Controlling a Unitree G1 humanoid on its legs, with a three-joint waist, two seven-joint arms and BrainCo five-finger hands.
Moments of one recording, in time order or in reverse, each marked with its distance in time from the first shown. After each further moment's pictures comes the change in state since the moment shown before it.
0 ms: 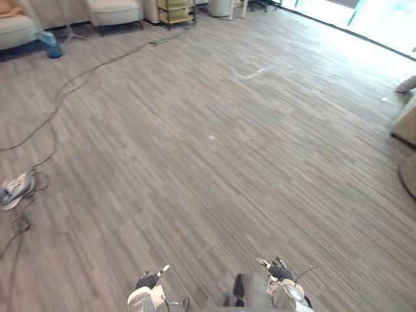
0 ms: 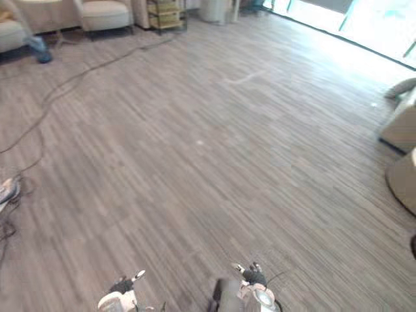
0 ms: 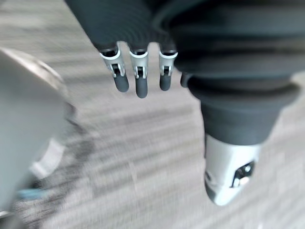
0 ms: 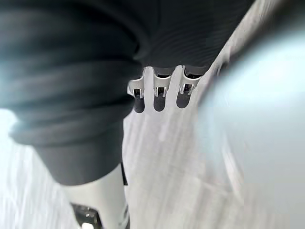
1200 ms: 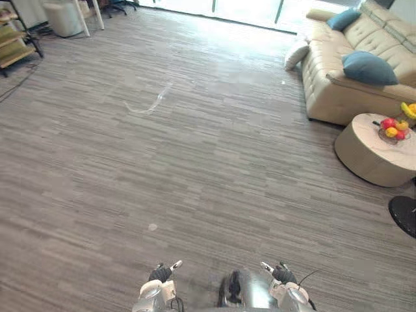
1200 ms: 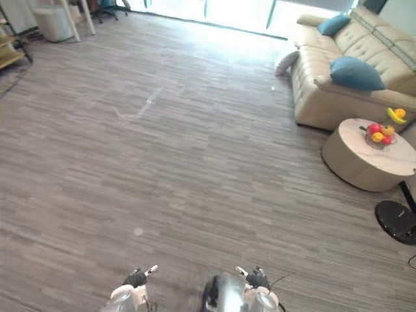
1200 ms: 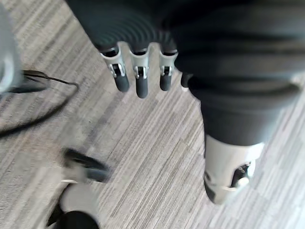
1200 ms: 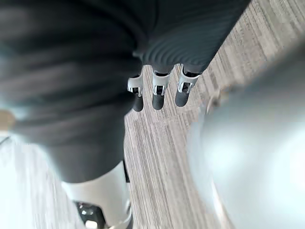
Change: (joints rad) left arm 0.013 0.006 -0.094 -0.018 0.044 0.007 -0.013; right arm -0.003 -0.031 0.034 0.029 -0.002 0.011 0.004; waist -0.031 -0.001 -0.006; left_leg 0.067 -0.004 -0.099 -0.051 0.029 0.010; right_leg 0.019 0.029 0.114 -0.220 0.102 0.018
